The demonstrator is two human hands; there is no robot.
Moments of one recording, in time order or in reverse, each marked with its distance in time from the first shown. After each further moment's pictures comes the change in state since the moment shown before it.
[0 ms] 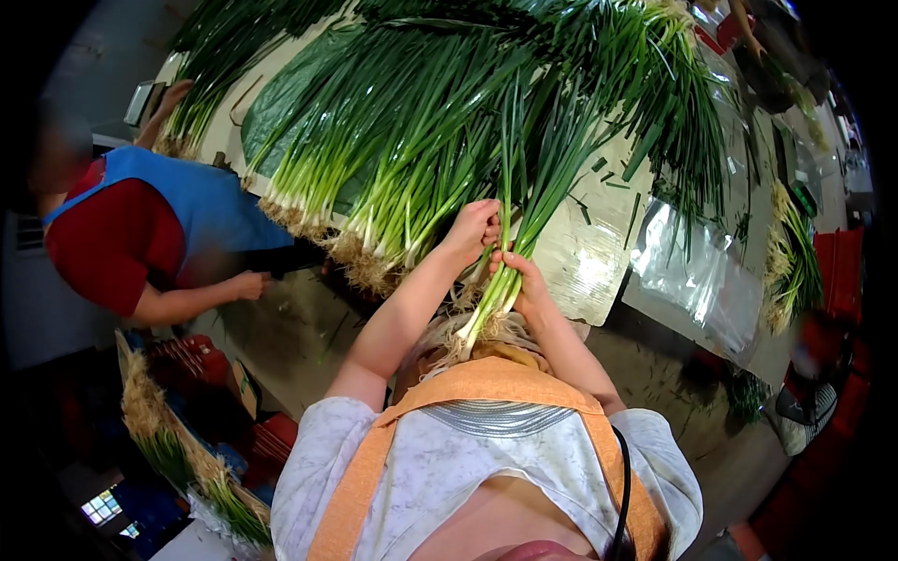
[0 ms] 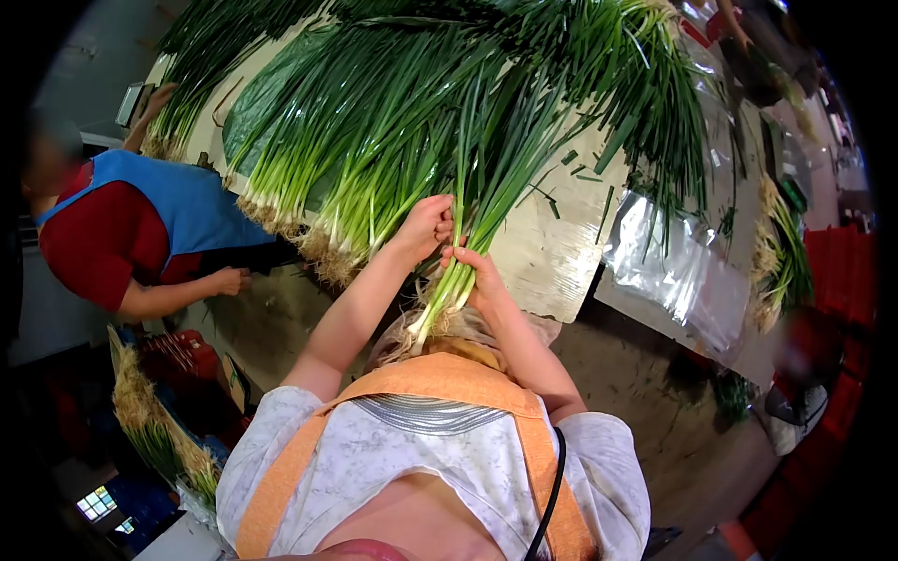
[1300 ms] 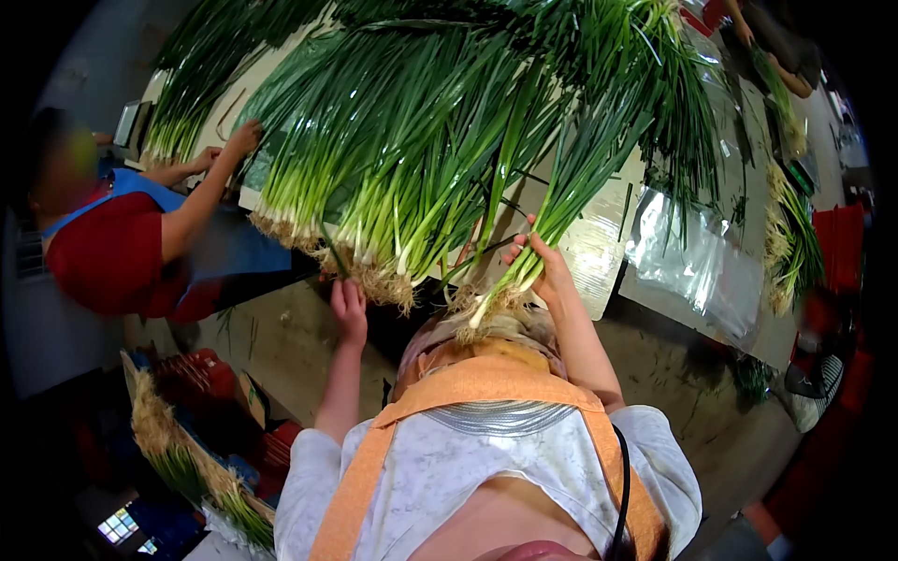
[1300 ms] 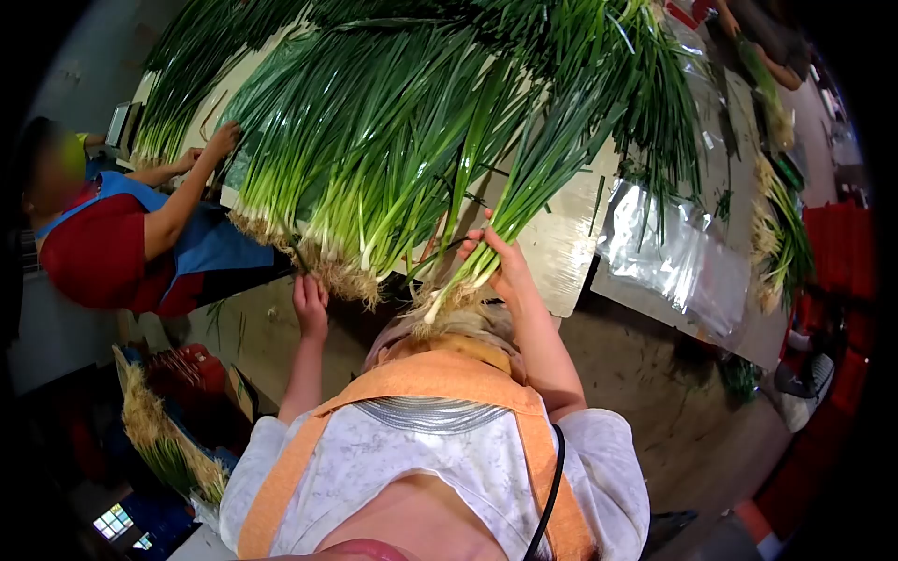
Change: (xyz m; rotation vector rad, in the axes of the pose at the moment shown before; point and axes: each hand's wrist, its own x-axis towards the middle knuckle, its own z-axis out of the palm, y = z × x) left_hand -0.148 -0.015 -0.140 0.390 0.612 0.575; right_hand -0.005 -0.047 -0.017 0.065 0.006 -0.169
